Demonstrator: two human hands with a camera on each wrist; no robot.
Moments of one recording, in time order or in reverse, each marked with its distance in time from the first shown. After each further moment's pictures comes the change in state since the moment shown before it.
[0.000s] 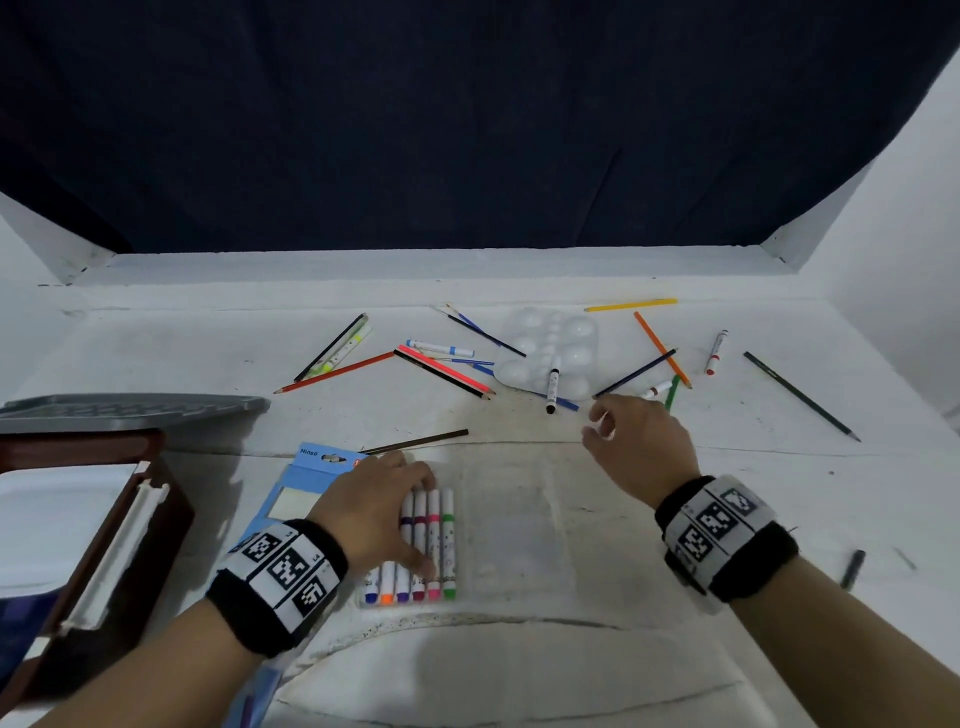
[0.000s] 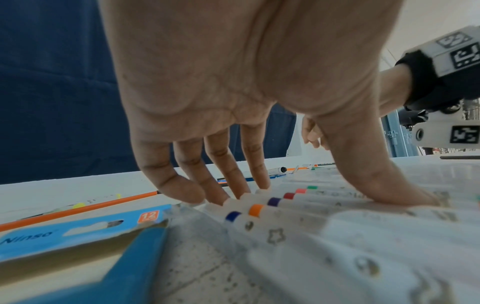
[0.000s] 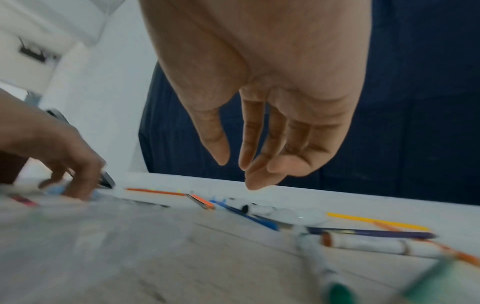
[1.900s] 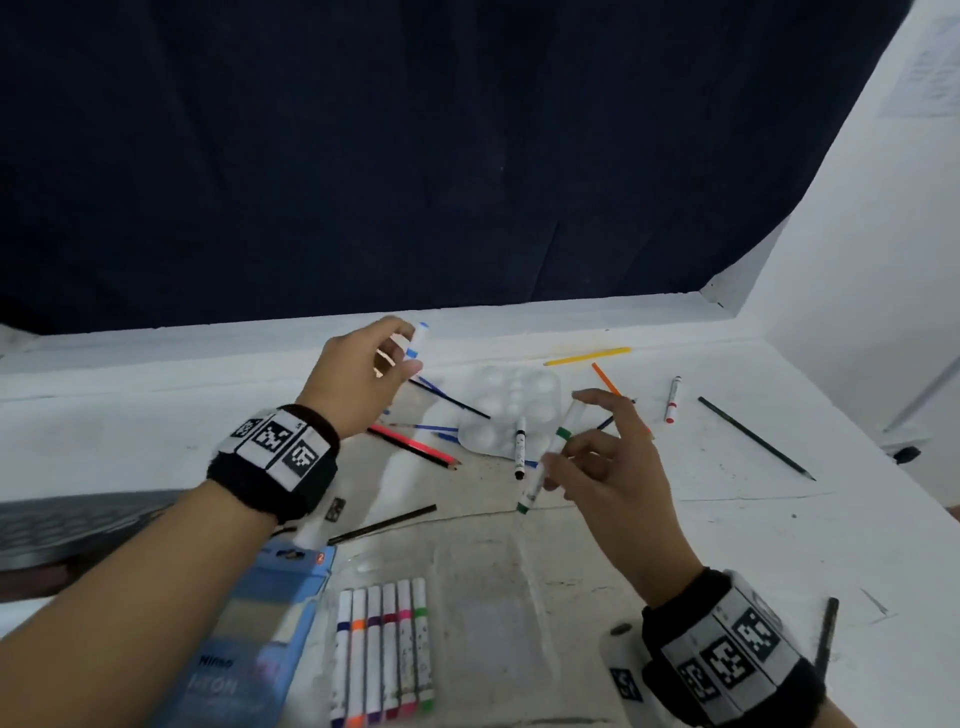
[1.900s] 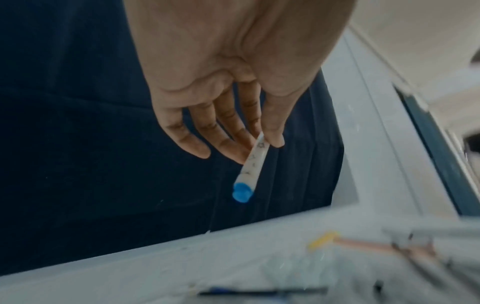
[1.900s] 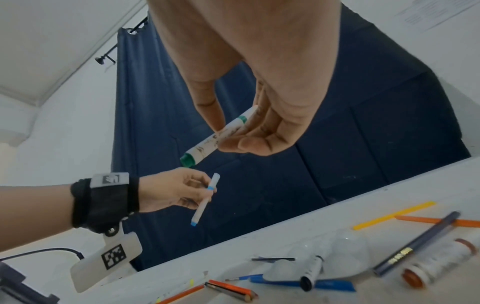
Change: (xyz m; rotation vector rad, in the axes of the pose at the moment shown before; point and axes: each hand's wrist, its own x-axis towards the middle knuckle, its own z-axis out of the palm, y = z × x) left_hand 0.107 0.015 -0.139 -0.431 0.662 0.210; right_hand -0.024 -0.043 -0.044 0.978 0.198 -0.048
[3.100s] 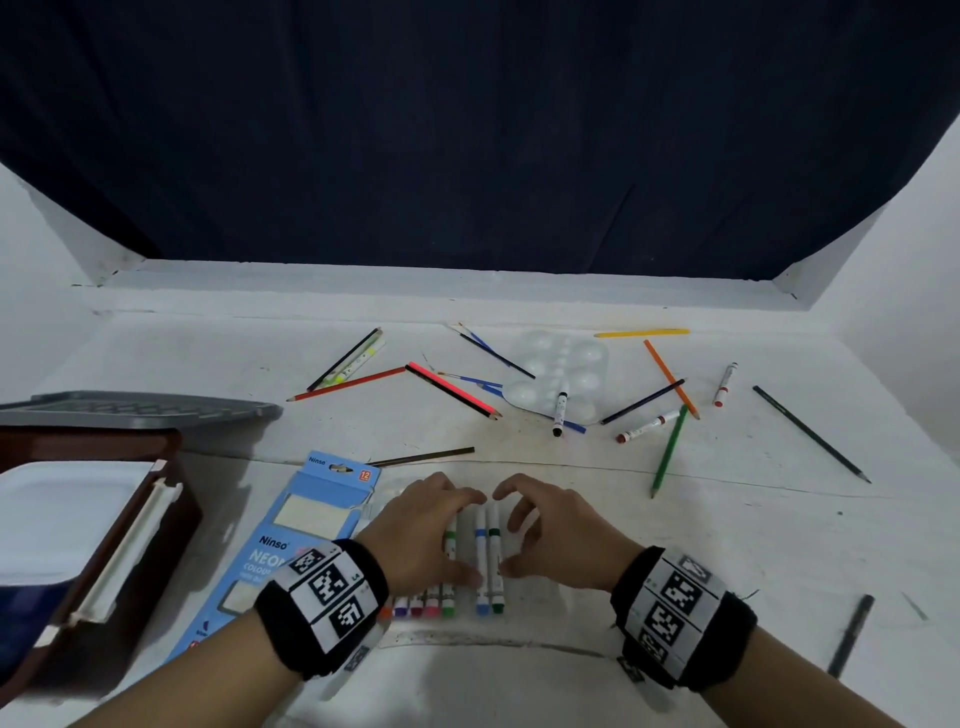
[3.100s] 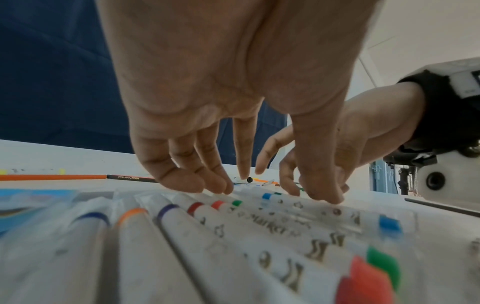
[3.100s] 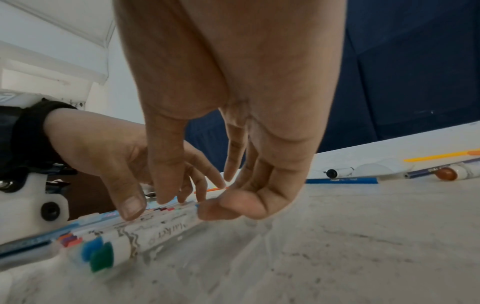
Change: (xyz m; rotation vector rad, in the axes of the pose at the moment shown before) left_hand -0.175 -0.001 0.062 0.216 -0.593 -0.157; right_hand -0.031 0.052 0.038 -0.630 -0.815 0.145
